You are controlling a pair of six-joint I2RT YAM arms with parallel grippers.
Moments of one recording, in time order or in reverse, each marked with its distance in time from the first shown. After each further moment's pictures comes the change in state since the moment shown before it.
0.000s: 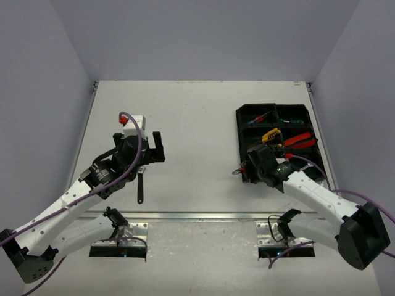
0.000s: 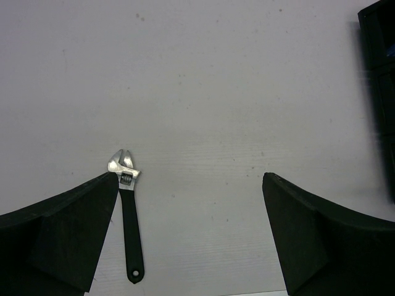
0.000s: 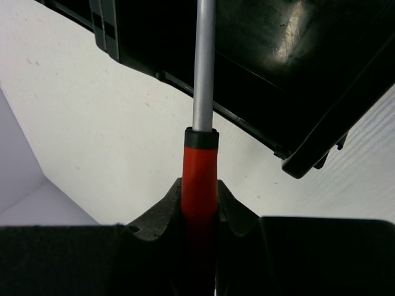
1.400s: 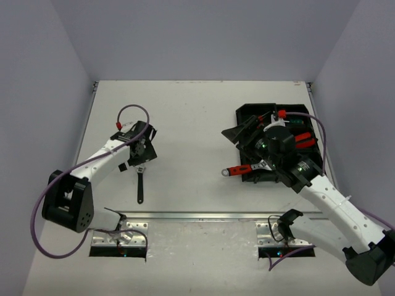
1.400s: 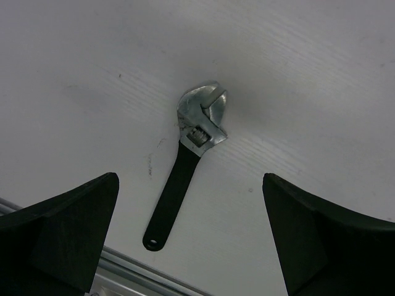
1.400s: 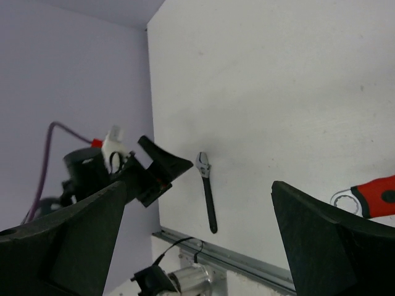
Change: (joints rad) left arm 0.410 0.534 0.003 -0.138 0.154 -0.275; right arm 0.017 -0.166 0.242 0.204 -0.216 -0.702
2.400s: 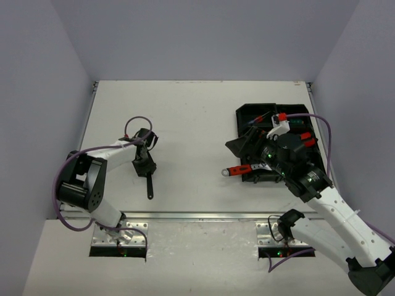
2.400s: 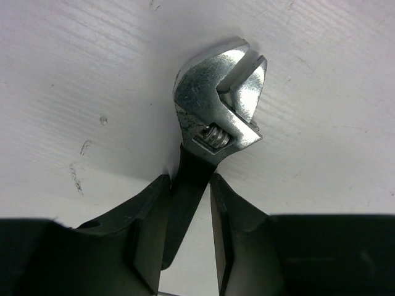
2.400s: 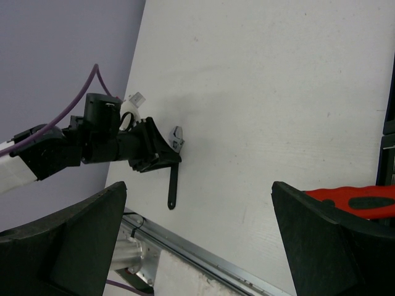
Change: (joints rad) left arm 0.037 0.221 -0.106 0.201 0.260 -0.030; right arm -0.021 -0.139 -0.046 -0.023 -0.095 -0.348
